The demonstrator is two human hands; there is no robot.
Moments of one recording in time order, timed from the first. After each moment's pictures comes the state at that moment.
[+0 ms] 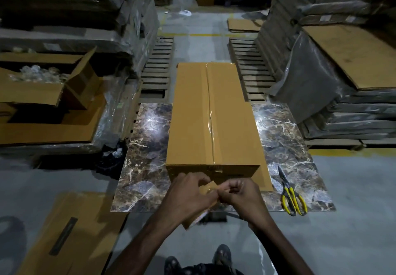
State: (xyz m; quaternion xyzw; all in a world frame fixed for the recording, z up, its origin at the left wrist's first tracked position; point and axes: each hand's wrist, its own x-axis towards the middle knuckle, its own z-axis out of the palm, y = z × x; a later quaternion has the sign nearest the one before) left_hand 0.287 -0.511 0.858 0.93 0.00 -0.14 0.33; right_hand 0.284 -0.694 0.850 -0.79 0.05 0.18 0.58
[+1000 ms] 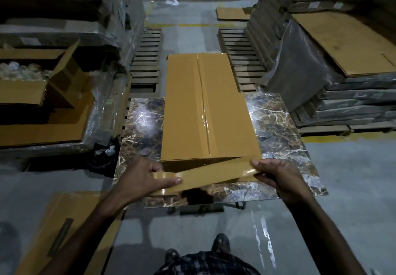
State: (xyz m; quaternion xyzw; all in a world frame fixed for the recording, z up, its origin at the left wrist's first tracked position) left_hand 0.305 -0.405 0.850 0.90 -0.06 -0.08 0.43; right_hand 0.313 -0.774 0.851 -0.63 0.24 0.12 0.73
